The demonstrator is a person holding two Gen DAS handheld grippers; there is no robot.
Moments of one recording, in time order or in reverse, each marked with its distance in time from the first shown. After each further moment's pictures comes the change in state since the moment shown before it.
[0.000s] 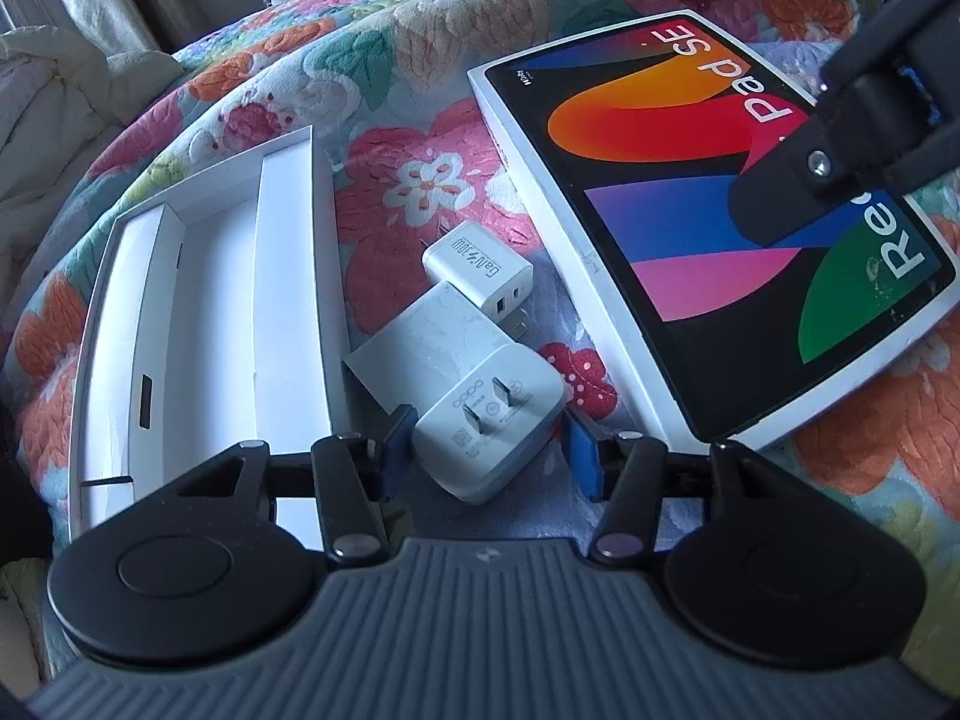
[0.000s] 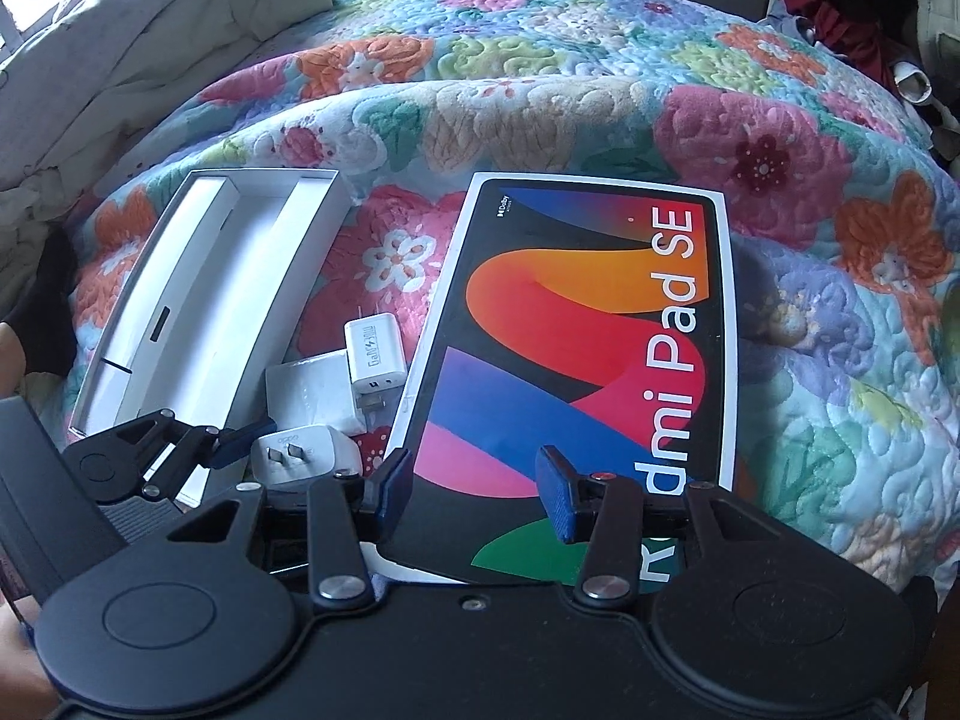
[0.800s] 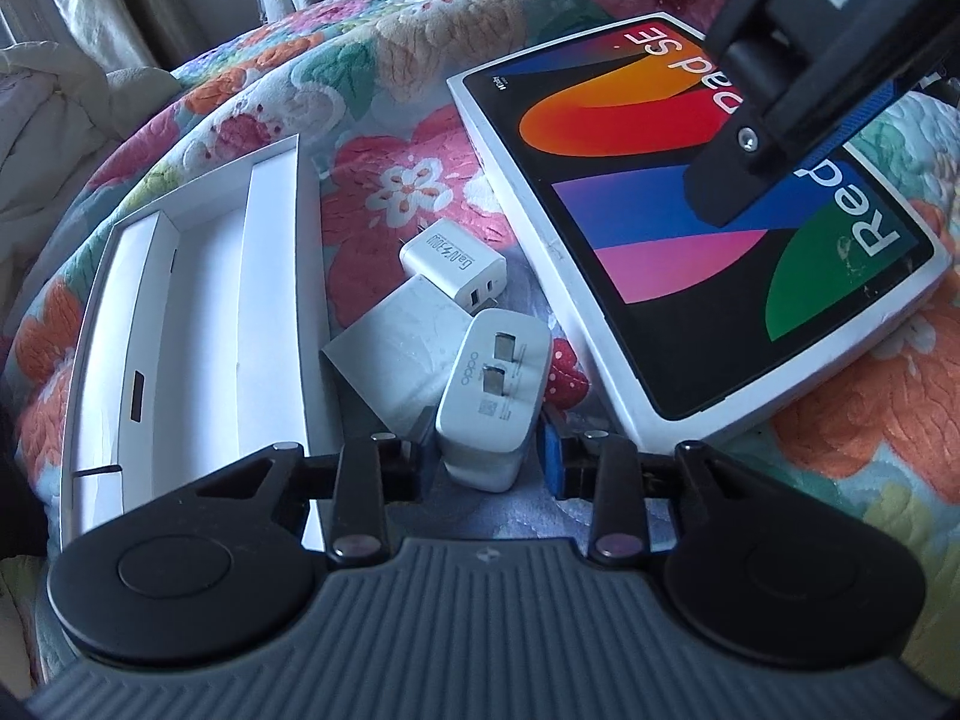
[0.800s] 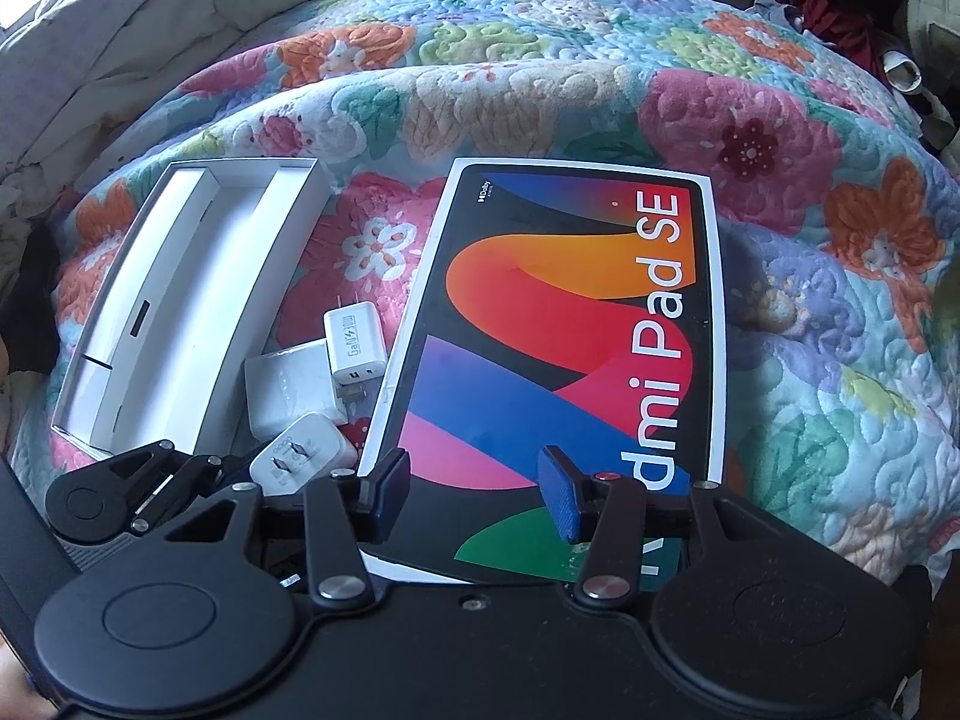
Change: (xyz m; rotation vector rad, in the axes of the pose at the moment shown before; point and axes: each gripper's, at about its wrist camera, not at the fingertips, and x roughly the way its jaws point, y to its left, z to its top) left arm -0.005 -0.012 -0.011 0.009 -0.029 0.002; right arm 0.005 -0.002 0.000 0.003 0.015 -0.028
